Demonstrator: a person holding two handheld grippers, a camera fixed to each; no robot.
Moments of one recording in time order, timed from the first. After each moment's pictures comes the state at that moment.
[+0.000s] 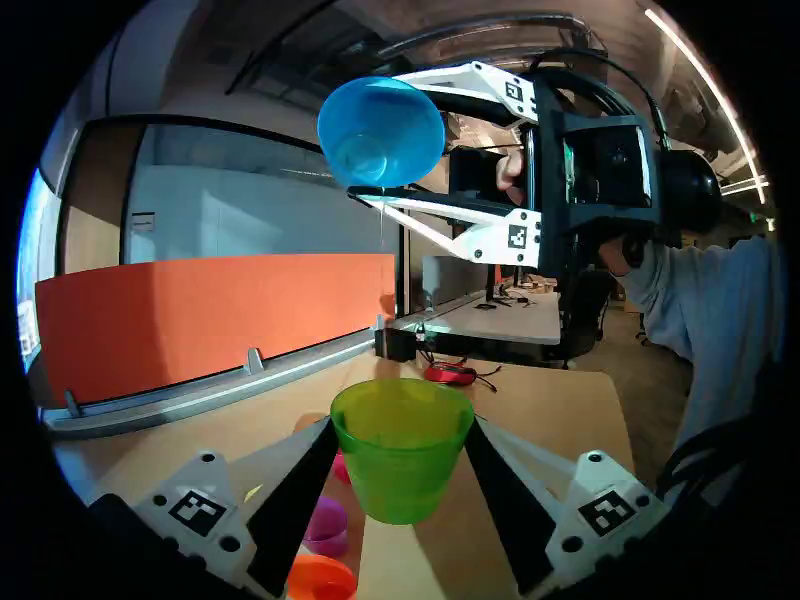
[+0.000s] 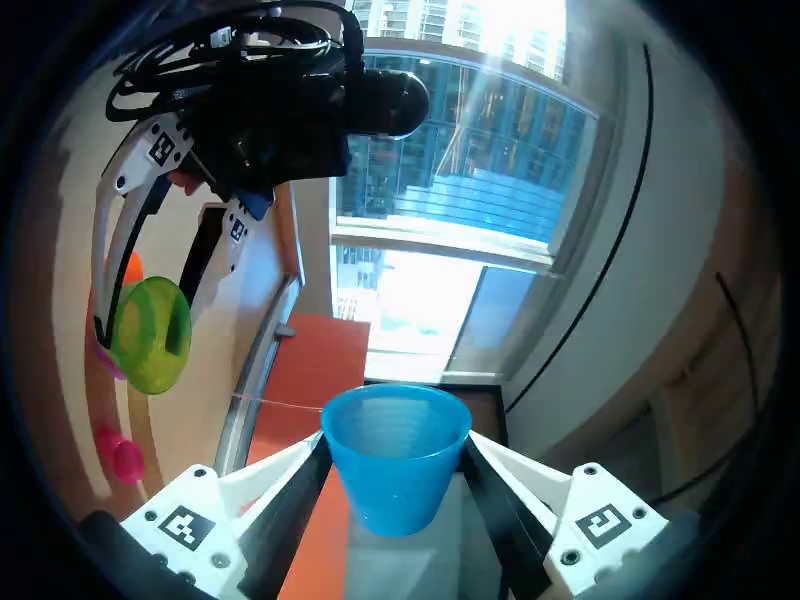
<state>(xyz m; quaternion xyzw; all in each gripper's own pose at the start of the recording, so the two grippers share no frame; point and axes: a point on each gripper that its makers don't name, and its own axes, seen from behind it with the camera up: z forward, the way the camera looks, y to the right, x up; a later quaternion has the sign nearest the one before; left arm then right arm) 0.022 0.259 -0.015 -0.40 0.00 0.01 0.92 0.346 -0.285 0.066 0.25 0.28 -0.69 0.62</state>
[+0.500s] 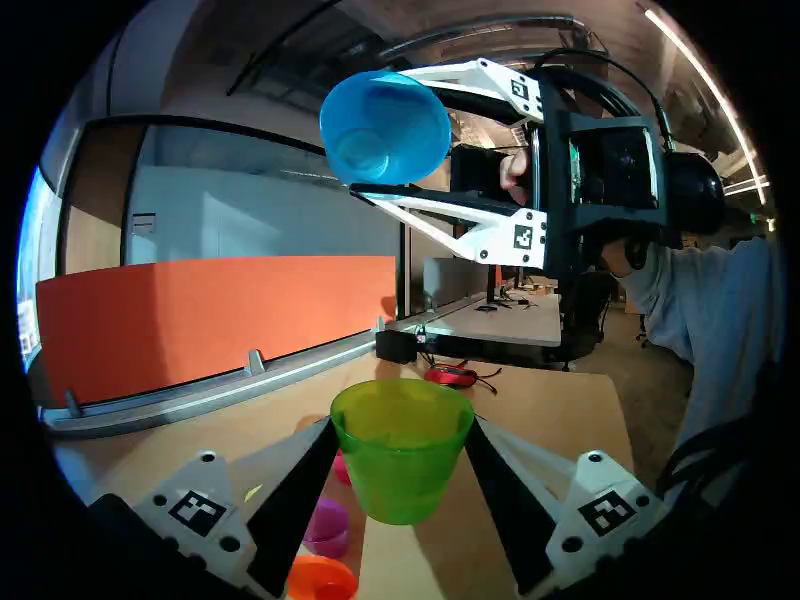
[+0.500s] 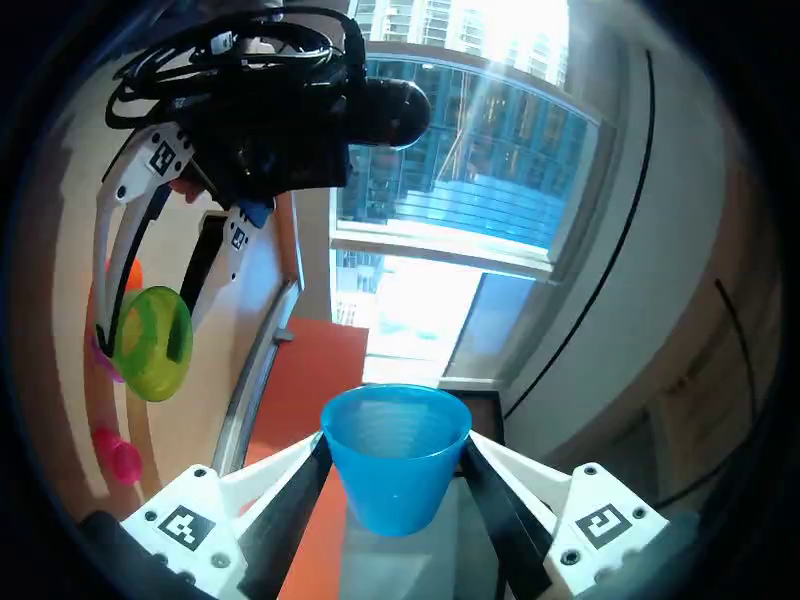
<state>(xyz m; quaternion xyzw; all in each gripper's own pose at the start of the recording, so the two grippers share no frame) 0.025 0.256 -0.015 -0.40 0.00 0.01 0.92 0.346 -0.290 0.060 0.26 0.29 -0.69 0.61</state>
